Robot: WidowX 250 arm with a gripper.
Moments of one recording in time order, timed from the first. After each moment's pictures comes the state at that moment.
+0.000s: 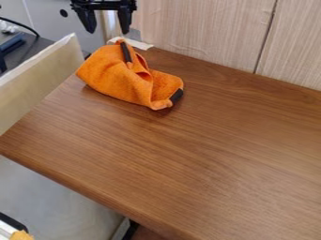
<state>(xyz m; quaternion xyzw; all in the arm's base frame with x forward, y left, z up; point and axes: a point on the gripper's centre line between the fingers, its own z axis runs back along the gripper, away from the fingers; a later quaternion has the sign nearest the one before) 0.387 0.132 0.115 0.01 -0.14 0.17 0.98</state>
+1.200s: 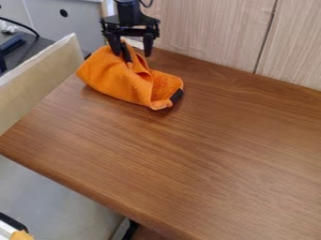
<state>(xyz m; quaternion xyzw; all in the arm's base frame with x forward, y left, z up) 0.436 0.114 0.050 0.01 -0.10 0.17 0.98</state>
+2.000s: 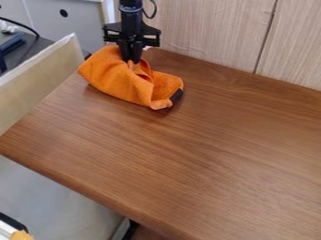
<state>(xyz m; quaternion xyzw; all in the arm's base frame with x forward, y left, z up) 0.437 0.122 0.029 0.05 -0.09 0.17 0.98</state>
